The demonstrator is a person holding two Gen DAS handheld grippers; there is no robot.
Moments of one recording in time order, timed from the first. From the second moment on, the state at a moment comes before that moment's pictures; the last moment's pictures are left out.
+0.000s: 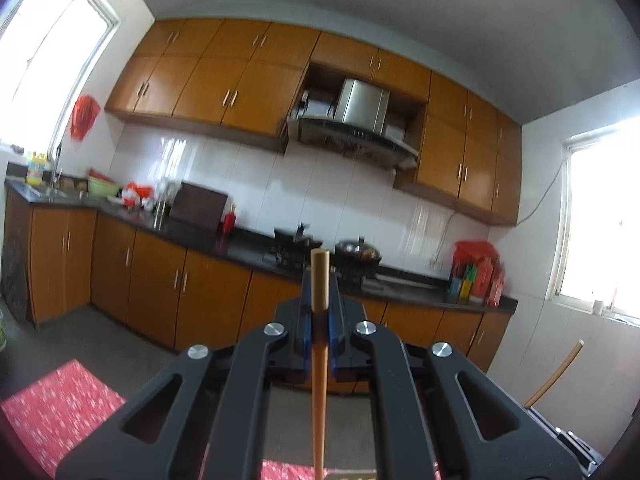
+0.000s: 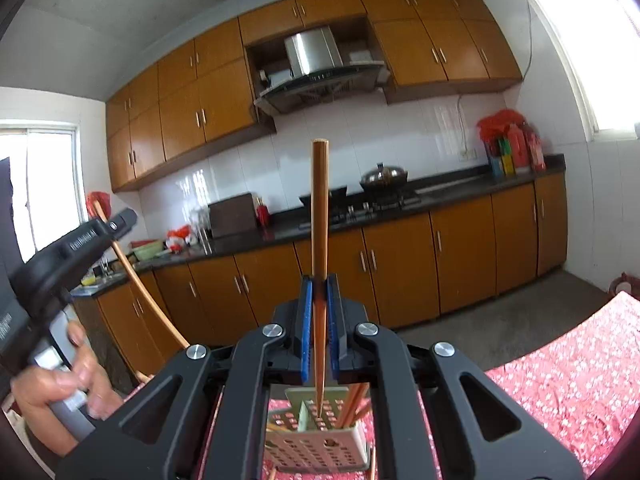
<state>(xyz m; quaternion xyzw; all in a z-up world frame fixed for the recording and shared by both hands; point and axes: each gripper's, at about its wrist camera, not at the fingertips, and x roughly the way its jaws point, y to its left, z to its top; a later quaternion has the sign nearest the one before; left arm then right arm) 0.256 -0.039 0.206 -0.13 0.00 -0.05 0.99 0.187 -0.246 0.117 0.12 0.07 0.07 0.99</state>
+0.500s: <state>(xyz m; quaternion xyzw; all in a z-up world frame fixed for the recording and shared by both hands) 0.252 -0.018 0.179 -0.13 0.05 -0.05 0.99 0.173 -0.245 0.118 0.13 0.09 0.07 0.99</state>
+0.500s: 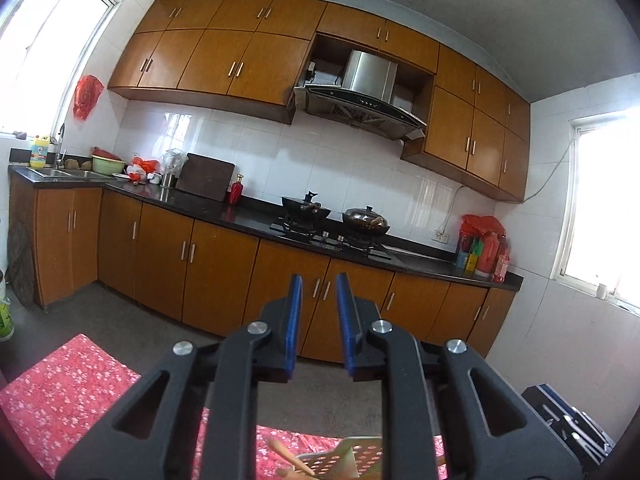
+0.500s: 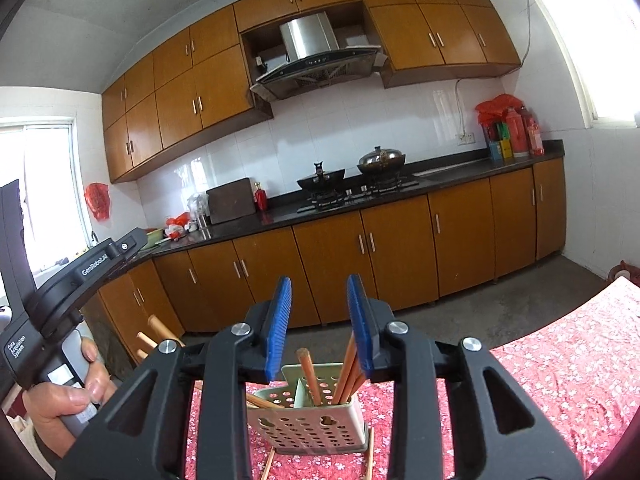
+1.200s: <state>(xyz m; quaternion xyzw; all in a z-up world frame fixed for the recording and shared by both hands) 0.176 0.062 0.015 -0.07 0.28 -0.01 0.96 0.147 -0.239 -0.037 0.09 0.36 0.06 0.93</state>
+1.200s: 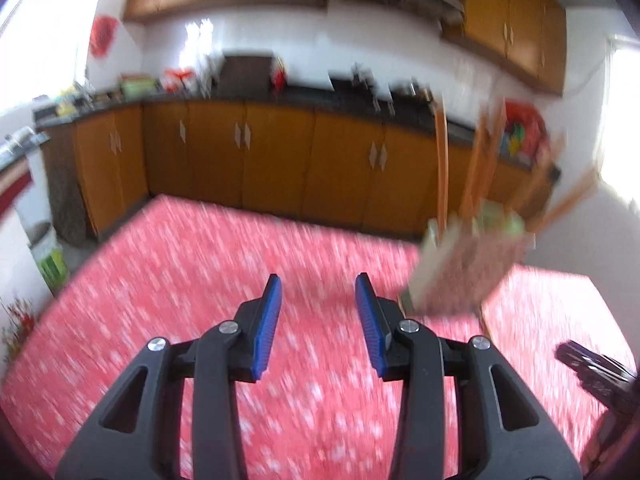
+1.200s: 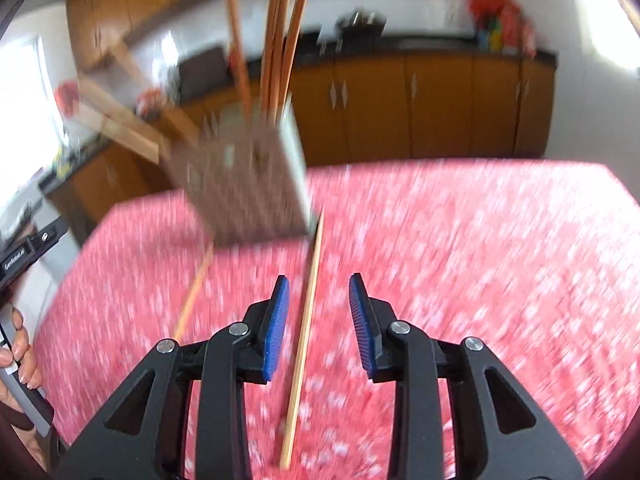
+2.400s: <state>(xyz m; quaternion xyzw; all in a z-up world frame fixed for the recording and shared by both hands) 0.201 -0.006 -0.082 0.00 0.43 -0.05 0.90 0.156 -0.261 -0.091 0.09 0.42 0.01 0.90</state>
